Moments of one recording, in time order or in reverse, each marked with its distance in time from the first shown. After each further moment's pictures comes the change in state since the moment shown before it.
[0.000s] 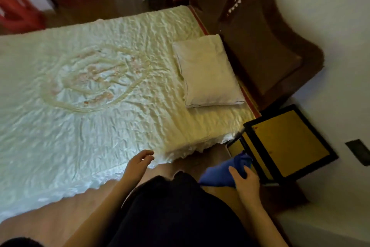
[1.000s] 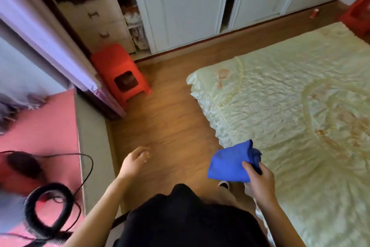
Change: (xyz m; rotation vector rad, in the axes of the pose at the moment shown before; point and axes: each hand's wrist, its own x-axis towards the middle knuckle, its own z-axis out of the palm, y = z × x) left_hand -0.395 -0.389 -0.225 -0.701 1.163 -0.635; right_hand -0.309 -0.016 0.485 -0.674 -1.146 -0.562
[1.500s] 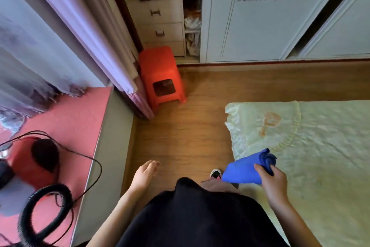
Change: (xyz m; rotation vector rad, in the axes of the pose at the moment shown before) left_hand 0.134 0.049 -0.005 -0.344 0.248 -0.304; right_hand 0.248 -0.155 0.139 -0.249 -0.230 -0.105
